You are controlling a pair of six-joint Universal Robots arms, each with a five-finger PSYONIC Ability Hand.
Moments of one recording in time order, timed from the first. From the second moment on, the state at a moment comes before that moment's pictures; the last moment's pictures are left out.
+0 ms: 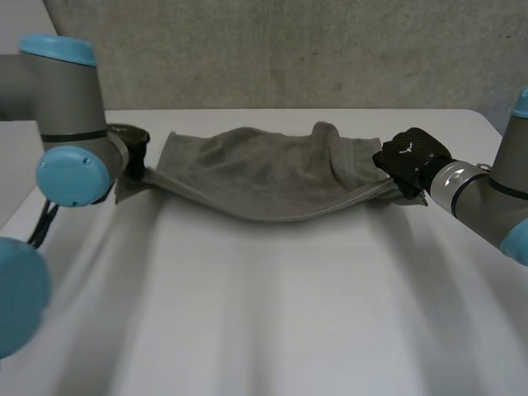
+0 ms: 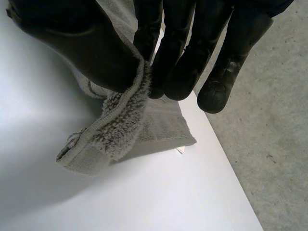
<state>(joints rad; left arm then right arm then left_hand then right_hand) 4.38 -2.45 -0.54 2.58 -1.79 3.43 1.80 -0.98 1.19 0.10 1.25 2.32 1.46 1.52 1.55 1.53 1.50 1.34 1.33 1.34 1.34 1.18</state>
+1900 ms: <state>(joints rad) 4.50 -2.36 -1.10 3.20 -1.41 3.71 1.84 -0.75 0.89 0.20 1.38 2.15 1.46 1.52 1.55 1.53 1.50 1.34 1.33 1.34 1.34 1.18</state>
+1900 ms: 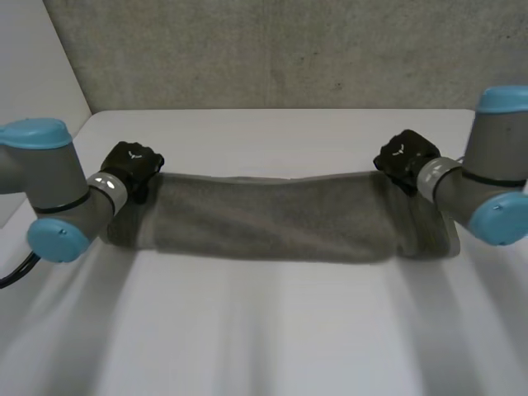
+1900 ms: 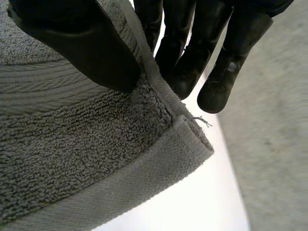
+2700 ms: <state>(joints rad) 4.43 -2.23 -1.18 3.25 -1.44 3.59 1.86 -0.91 1.08 0.03 1.46 2.36 0.28 0.26 0.25 0.27 0.23 0.23 0.24 0.25 0.25 0.06</state>
